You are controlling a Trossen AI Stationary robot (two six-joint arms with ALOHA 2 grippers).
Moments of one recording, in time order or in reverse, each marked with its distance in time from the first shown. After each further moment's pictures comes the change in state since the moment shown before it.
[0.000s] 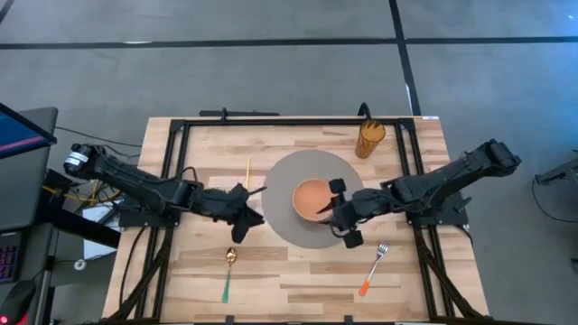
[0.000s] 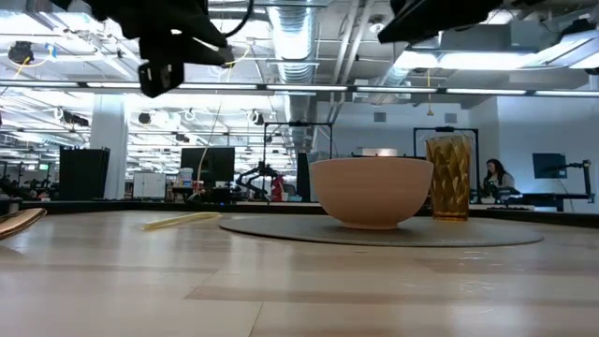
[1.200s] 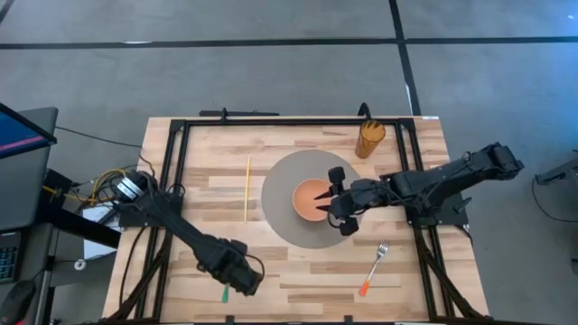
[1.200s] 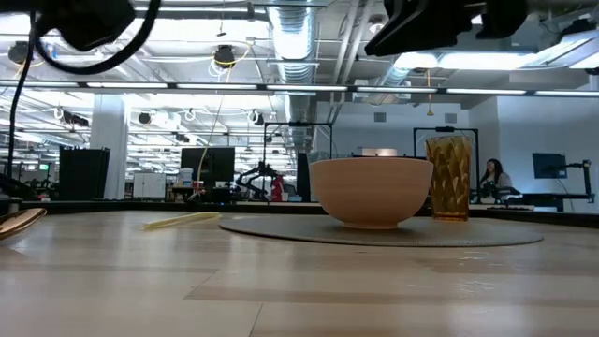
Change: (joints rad) left arm -0.345 0.662 0.677 -0.952 0.338 -1.037; right arm -0.114 -0.006 0.000 0.004 0.018 -0.186
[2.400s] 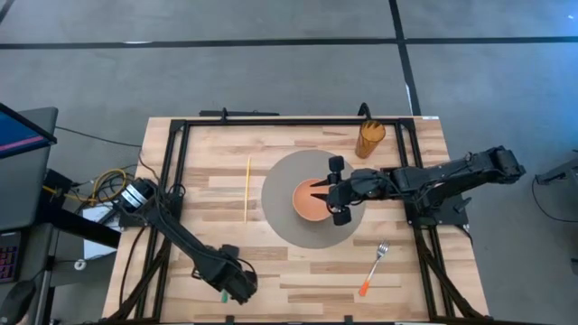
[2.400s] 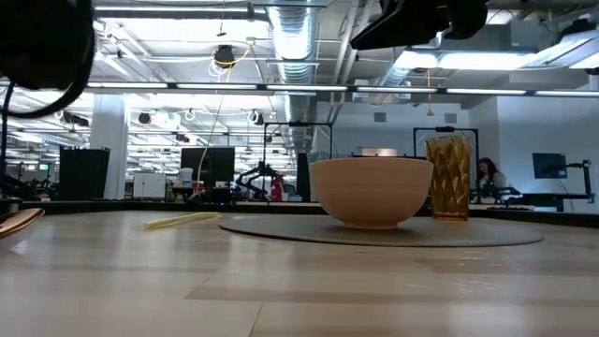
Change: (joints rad) left arm -0.058 0.064 -0.072 0.024 -0.037 -0.180; right arm -0.087 0.000 0.000 0.104 0.000 -0.021
